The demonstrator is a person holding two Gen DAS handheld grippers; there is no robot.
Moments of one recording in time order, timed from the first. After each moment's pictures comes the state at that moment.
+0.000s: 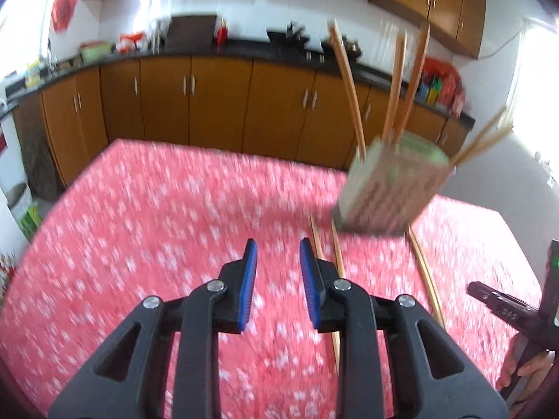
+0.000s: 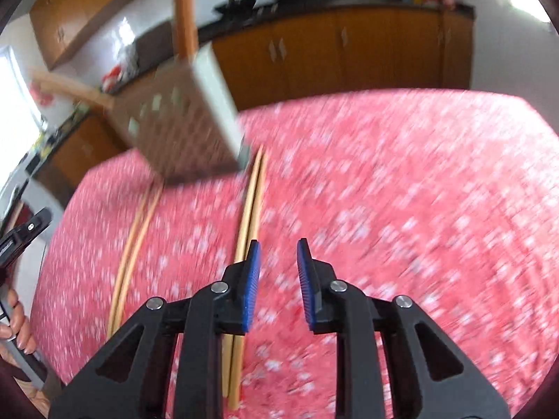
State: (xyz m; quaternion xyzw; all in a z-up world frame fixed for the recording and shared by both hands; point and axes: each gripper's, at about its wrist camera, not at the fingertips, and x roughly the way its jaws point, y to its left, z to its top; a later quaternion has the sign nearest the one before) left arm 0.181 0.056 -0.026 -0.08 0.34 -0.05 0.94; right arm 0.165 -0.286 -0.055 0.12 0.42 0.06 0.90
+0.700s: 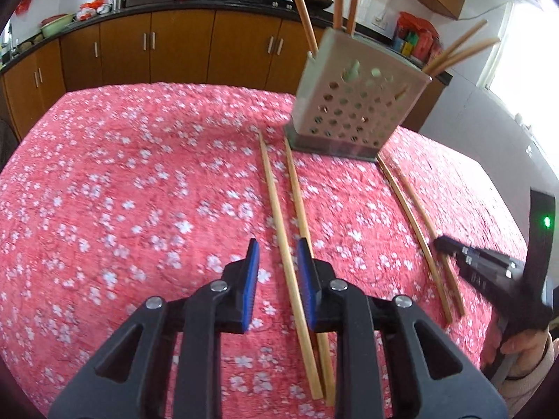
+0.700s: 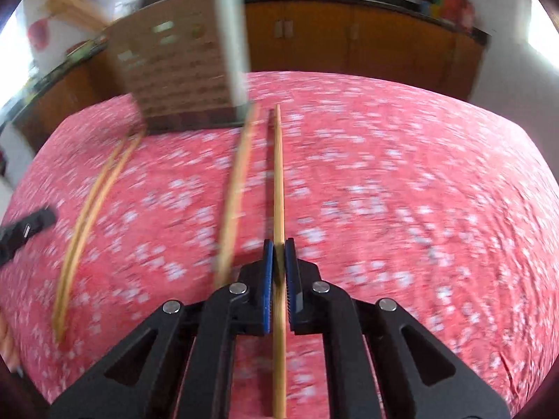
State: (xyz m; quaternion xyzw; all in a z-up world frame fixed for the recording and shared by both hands) left arm 0.179 0.008 -0.084 -0.07 0.42 -0.12 0.90; right arm 0.175 -0.268 -0.087 0.03 0.44 0.01 0.90
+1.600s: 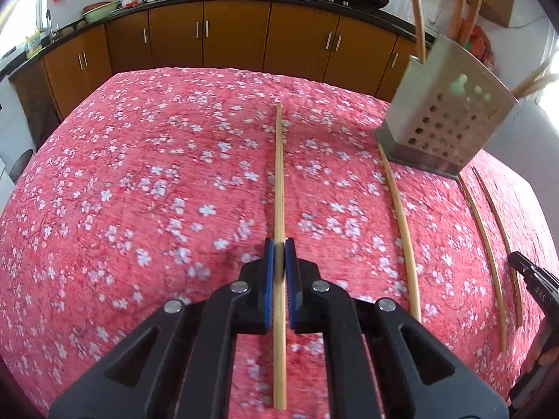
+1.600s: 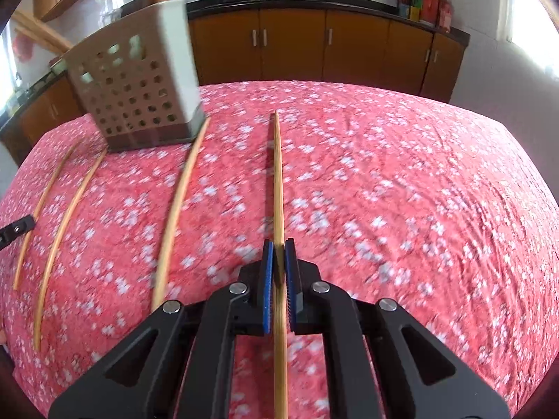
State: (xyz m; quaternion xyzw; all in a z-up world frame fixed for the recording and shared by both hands) left arm 0.211 0.062 -0.101 -0.07 0.44 -0.01 0.90; right arm 0.178 -0.294 -0.088 0.03 0.42 -0.01 0.91
